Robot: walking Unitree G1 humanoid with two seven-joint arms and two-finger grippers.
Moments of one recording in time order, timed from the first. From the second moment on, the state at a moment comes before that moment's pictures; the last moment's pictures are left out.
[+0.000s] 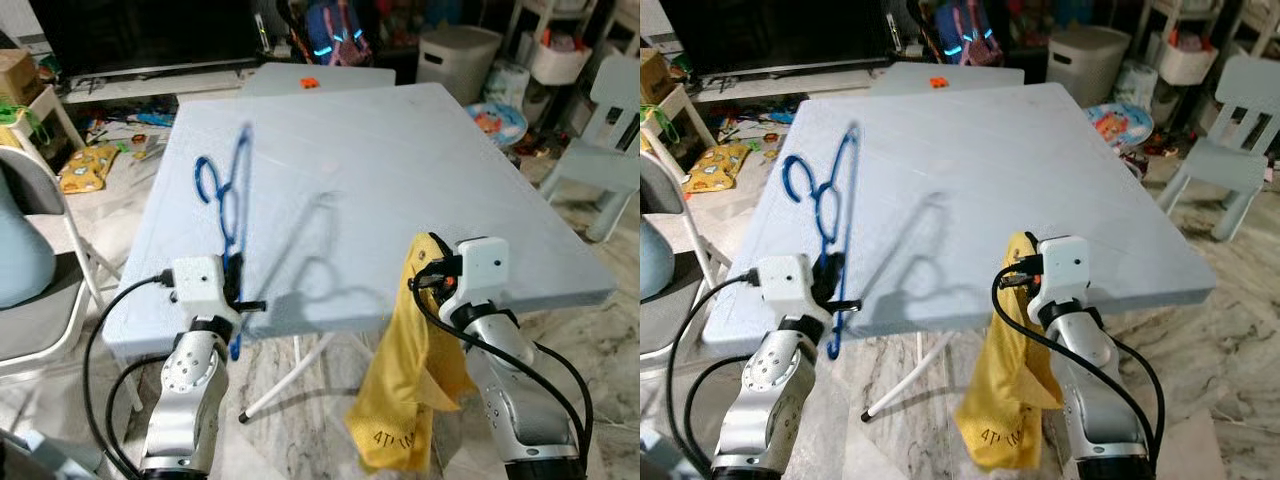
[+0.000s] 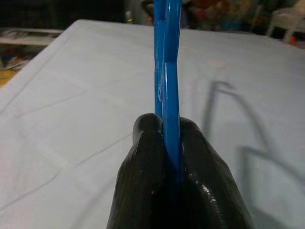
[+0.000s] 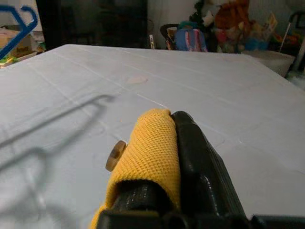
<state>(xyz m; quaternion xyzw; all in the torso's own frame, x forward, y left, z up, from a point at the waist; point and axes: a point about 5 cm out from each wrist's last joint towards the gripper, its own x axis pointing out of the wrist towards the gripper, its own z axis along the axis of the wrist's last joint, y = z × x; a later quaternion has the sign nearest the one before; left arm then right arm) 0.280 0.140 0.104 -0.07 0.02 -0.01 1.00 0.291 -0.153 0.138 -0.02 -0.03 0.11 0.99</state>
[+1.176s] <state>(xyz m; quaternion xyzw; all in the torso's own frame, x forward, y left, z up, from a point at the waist) 0.286 0.132 0.118 -0.06 -0.02 0.01 1.00 0.404 -0.104 0.395 0.15 -0.33 0.11 0.93</state>
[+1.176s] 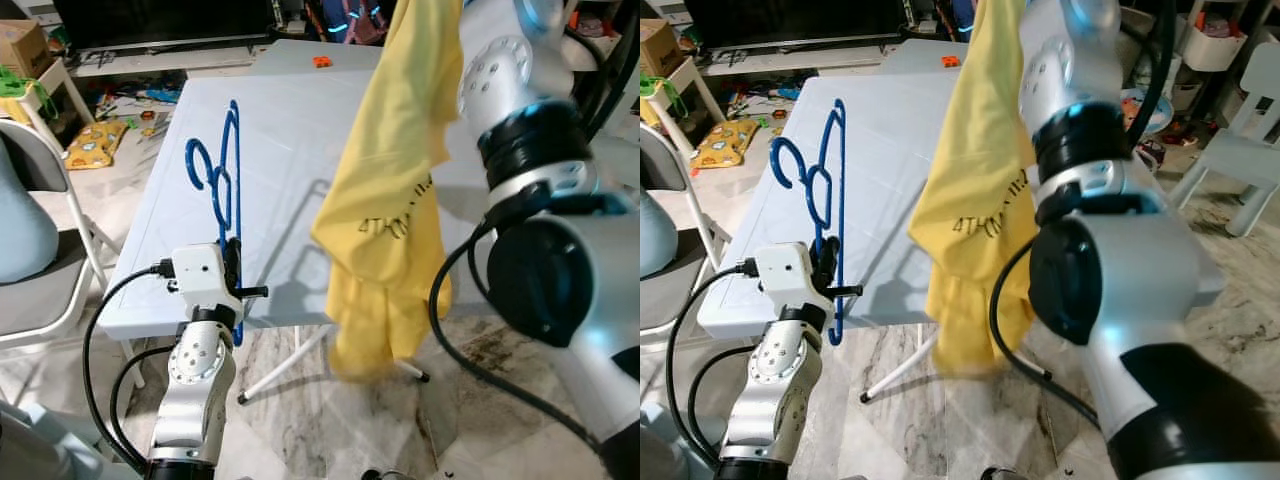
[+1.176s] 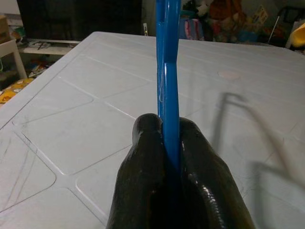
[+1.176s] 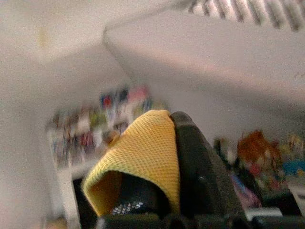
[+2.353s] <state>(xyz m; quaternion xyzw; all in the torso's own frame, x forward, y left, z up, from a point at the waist) 0.293 0.123 0.105 -0.07 0.01 -0.02 1.00 0.342 -0.139 0.158 -0.27 0.08 0.40 0.87</state>
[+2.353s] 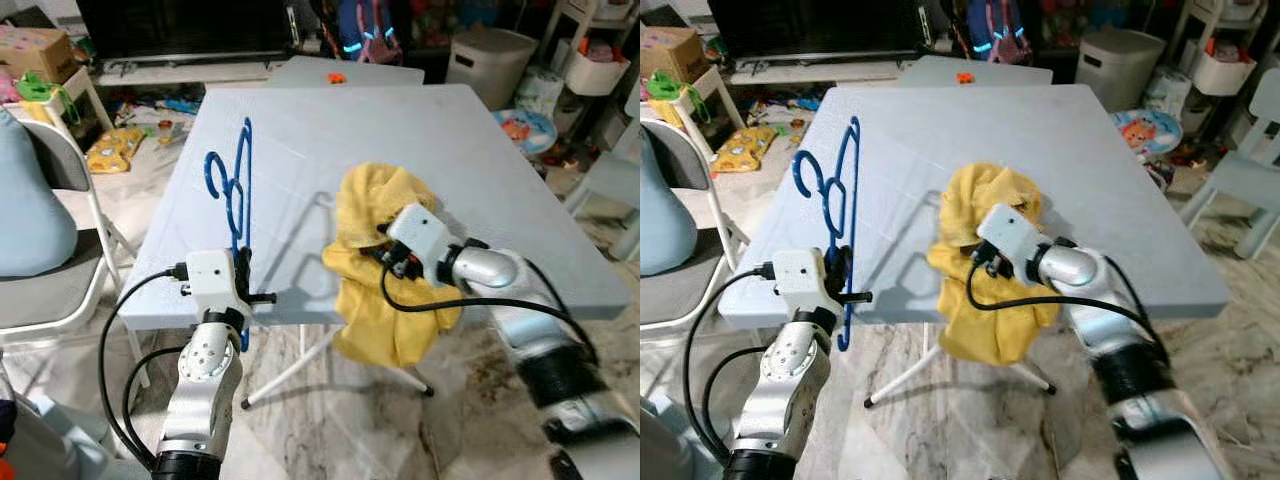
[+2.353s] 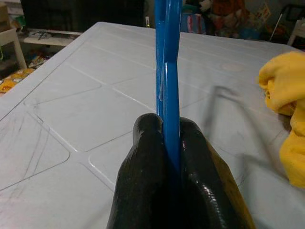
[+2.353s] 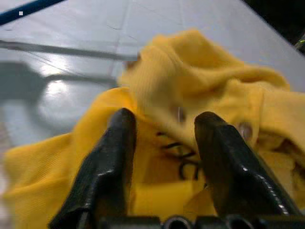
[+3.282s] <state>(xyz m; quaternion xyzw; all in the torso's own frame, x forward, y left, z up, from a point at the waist) 0.295 0.121 0.102 -0.08 0.01 -0.03 1.00 0.312 -0.147 0.125 -0.33 0.15 0.36 0.86</state>
